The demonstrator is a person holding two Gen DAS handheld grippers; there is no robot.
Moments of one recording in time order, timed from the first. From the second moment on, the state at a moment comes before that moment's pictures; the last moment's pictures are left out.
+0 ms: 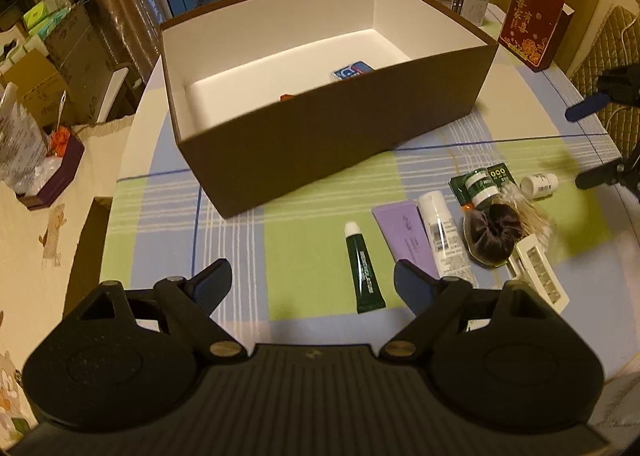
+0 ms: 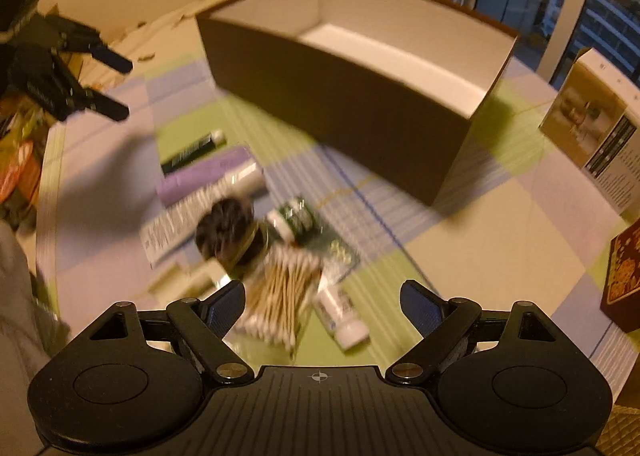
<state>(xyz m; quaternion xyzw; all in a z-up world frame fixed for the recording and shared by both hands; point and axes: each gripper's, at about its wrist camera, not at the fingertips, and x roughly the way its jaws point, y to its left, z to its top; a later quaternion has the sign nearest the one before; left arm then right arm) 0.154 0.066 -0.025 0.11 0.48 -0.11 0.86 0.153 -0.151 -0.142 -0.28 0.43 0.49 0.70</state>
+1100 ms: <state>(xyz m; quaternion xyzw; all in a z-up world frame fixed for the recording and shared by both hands) 0.165 0.075 -0.073 0.07 0.52 -0.10 0.84 0.173 -0.154 -0.198 -0.27 0.46 0.46 0.71</state>
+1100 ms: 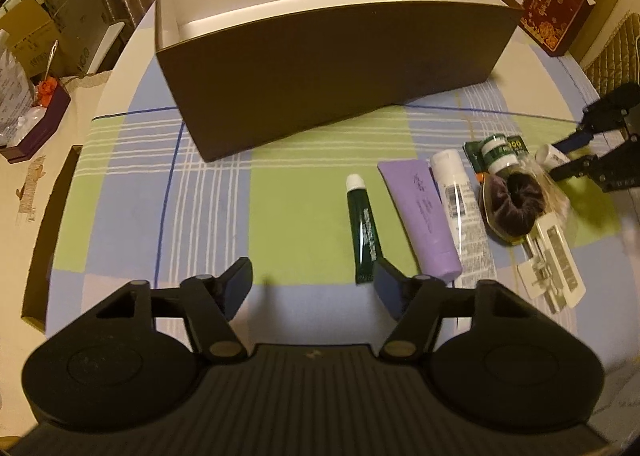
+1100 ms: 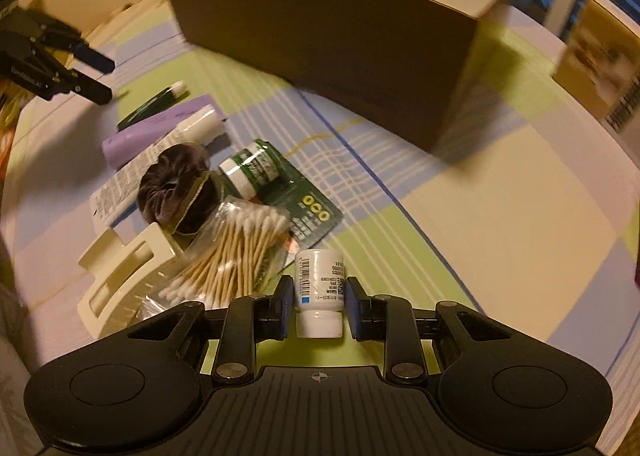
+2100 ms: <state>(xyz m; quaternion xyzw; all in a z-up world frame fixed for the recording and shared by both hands) 0.188 0.059 -0.104 0.11 0.52 -0.19 0.82 0.157 -0.163 -0.193 -0.18 0.49 0.37 0.77</state>
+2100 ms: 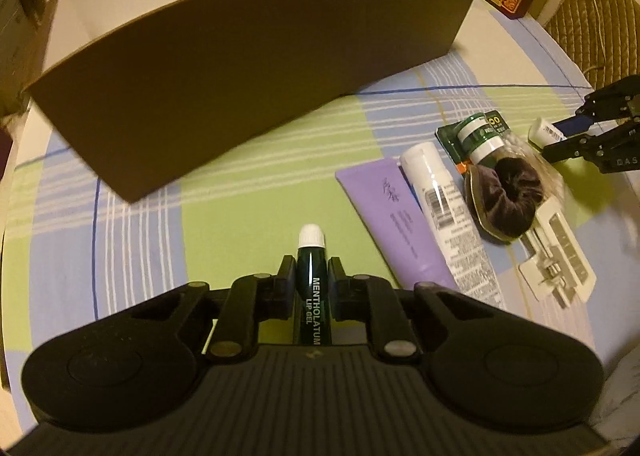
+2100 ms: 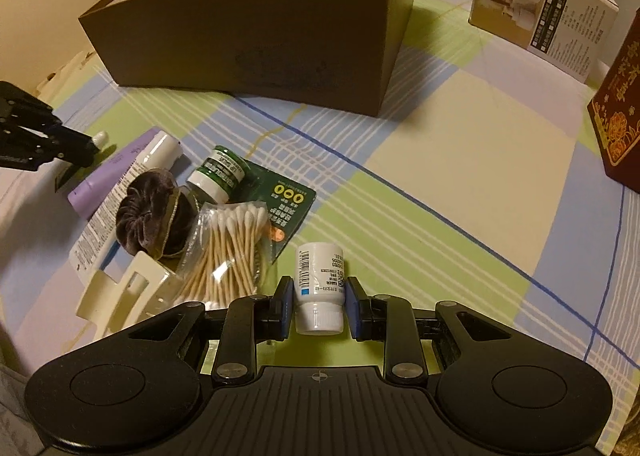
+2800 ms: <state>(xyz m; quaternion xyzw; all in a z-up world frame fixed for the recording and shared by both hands) 0.190 0.073 0.024 0.11 0.41 -0.21 0.88 0.186 -0.114 -0.070 -0.10 0.41 0.43 0.79</state>
